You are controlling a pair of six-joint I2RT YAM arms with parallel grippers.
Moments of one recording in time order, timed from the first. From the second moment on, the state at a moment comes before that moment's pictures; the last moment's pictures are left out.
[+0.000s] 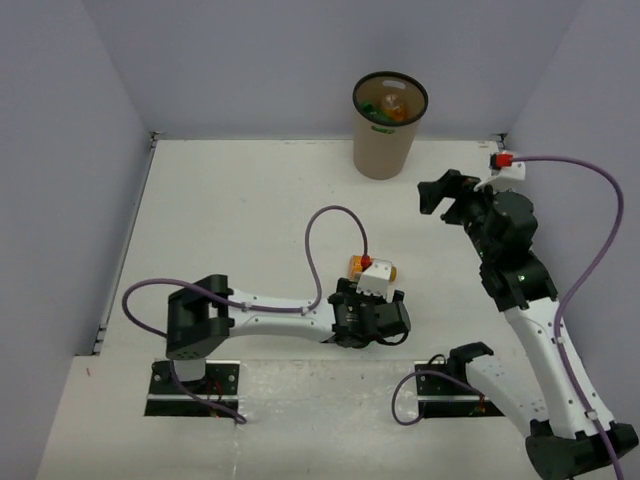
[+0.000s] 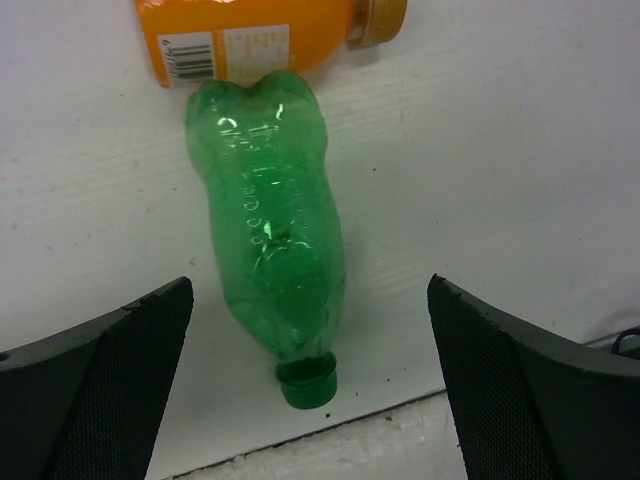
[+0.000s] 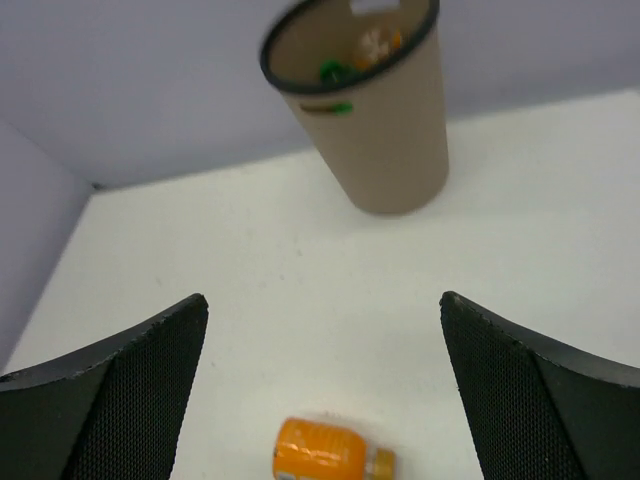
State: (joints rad) left arm -1.41 1.76 1.27 -0.56 -0.69 -1.01; right arm 0.26 0.82 1.04 -0.27 0.09 0.39
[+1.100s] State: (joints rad) left arm -1.44 1.48 0.90 -0.44 -0.72 -1.05; right arm 0.26 0.76 0.89 -0.36 -0.27 0.40
